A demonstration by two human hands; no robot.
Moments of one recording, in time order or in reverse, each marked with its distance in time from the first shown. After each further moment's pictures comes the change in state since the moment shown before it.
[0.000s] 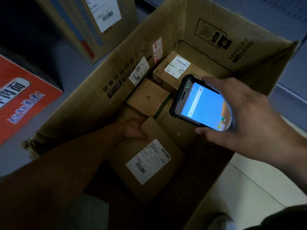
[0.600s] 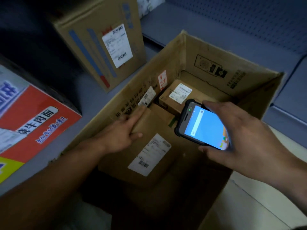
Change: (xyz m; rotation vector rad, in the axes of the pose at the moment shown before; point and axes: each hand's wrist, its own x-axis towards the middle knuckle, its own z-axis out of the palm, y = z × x) left_hand -0.149 0.075 -0.066 0.354 0.395 0.149; right_hand -0.009 -0.009 -0.028 -0.049 0.014 0.017
